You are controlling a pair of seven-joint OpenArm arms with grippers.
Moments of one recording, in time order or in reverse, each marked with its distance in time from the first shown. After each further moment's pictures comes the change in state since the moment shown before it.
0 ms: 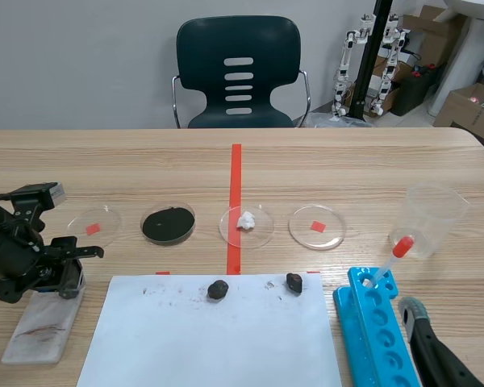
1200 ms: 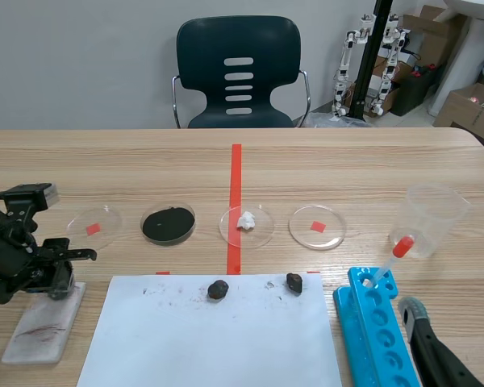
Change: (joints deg) left arm 0.1 -1.1 0.6 0.0 0.3 0.5 0.0; right arm 0.0 0.0 0.0 0.0 0.0 0.0 0.0
